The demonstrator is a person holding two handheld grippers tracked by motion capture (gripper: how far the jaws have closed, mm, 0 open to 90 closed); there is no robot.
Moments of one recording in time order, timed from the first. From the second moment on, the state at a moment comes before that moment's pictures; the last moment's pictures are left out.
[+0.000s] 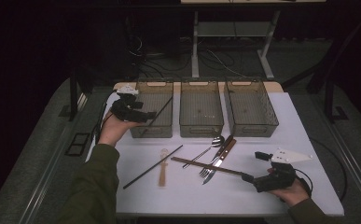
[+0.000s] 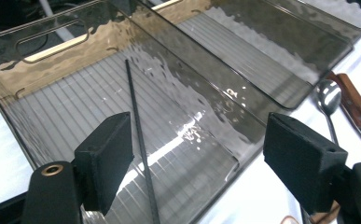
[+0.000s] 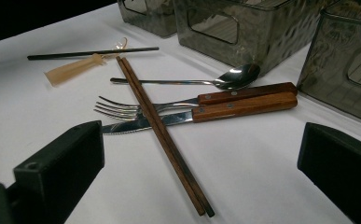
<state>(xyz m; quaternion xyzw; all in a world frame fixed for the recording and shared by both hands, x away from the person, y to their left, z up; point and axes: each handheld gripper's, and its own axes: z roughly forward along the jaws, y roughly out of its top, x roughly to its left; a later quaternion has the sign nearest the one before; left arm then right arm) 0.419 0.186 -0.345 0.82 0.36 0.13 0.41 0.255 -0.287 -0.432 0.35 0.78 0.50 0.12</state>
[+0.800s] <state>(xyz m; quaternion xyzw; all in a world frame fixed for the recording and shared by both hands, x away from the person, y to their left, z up) 0.357 0.182 -0.361 0.83 0.33 0.12 0.44 0.254 -0.287 -0.432 0.35 0.78 0.50 0.12</state>
